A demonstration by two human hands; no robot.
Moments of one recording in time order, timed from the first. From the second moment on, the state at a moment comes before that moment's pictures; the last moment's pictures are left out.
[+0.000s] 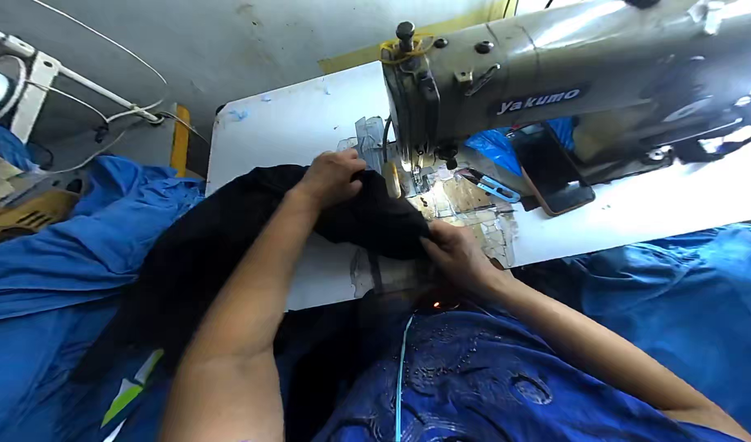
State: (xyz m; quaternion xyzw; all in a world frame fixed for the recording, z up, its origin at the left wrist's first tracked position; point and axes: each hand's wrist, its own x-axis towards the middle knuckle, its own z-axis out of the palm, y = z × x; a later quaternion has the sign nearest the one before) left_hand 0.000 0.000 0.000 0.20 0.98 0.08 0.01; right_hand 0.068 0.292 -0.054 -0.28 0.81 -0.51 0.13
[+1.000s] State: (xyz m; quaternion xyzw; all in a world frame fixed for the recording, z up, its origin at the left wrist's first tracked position) left_hand 0.064 0.055 0.026 0.05 0.92 0.37 -0.15; right_hand 0.048 0.305 -0.063 -0.32 0.83 -0.45 0.07
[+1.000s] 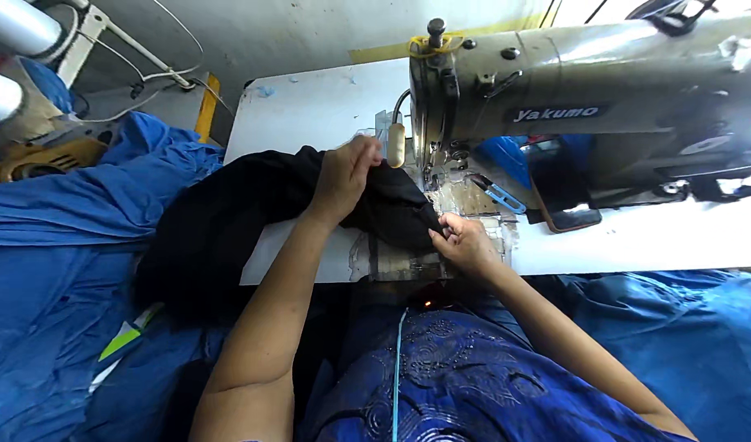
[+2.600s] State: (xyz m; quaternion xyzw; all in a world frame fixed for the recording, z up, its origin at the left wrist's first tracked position) left_hand -0.011 0.032 -0.050 0.15 0.98 0.09 -0.11; right_hand 0.048 0.290 -0.037 -0.22 0.84 -0.44 0.25
